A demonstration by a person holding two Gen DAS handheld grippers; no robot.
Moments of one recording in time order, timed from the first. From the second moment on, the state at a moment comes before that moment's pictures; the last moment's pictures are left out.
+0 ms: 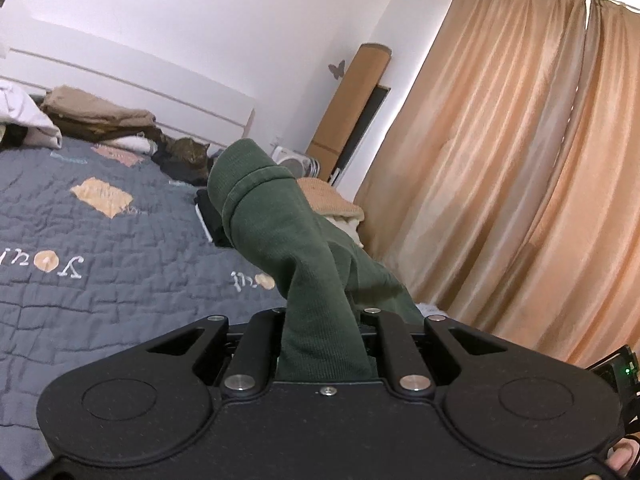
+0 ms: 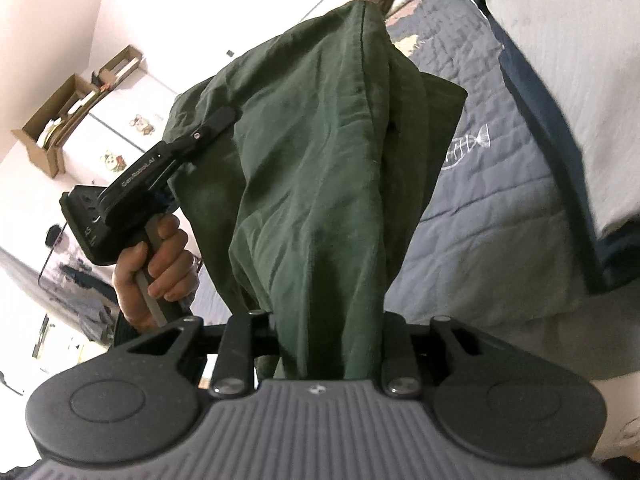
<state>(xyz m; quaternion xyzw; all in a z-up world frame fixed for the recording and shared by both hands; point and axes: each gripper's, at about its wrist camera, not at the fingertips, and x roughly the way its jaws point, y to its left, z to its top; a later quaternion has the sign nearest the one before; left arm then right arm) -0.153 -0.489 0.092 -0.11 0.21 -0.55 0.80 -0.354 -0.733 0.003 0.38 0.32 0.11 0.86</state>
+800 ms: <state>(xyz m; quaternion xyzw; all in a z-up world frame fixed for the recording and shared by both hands) -0.275 -0.594 0.145 -0.10 0.17 -0.51 0.83 -0.450 -0.831 0.049 0.33 0.31 0.13 0.88</state>
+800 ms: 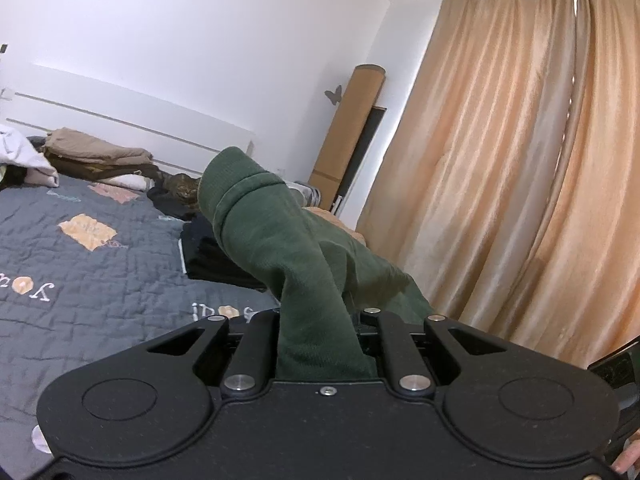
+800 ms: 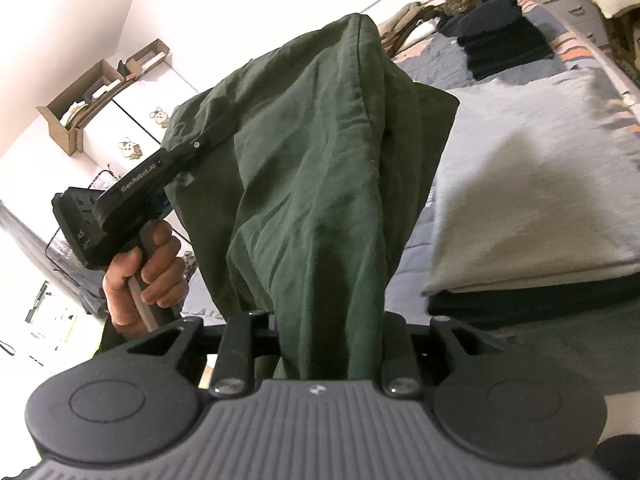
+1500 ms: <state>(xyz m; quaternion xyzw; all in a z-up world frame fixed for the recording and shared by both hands) -0.159 -0.766 0.065 -0.05 0.26 -0.52 0.81 -0.410 -0.939 -0.008 0.29 0.30 0.03 0.91</state>
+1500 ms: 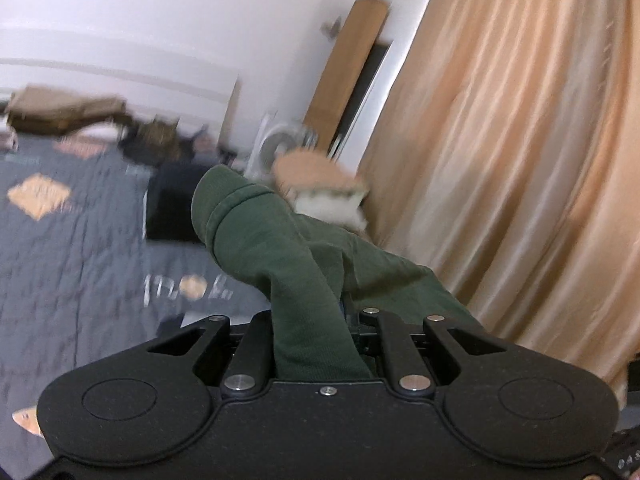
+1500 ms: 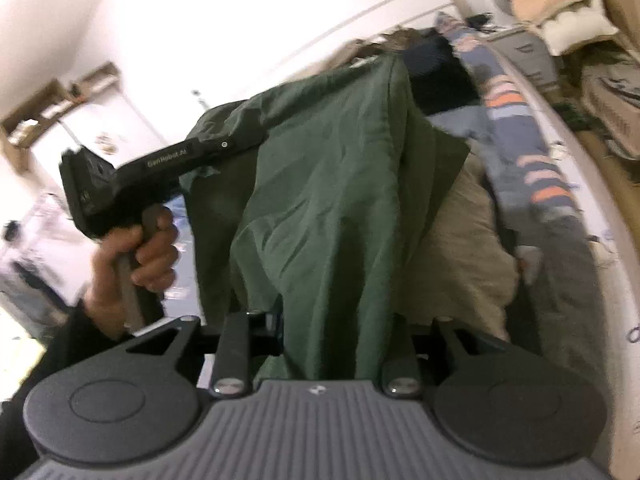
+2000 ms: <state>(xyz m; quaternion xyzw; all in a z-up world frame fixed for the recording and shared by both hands) -0.113 -0.800 0.019 -0.03 0.31 -0.50 0.81 -0.409 -0.960 -0.035 0.25 0.29 -0.02 0.92</state>
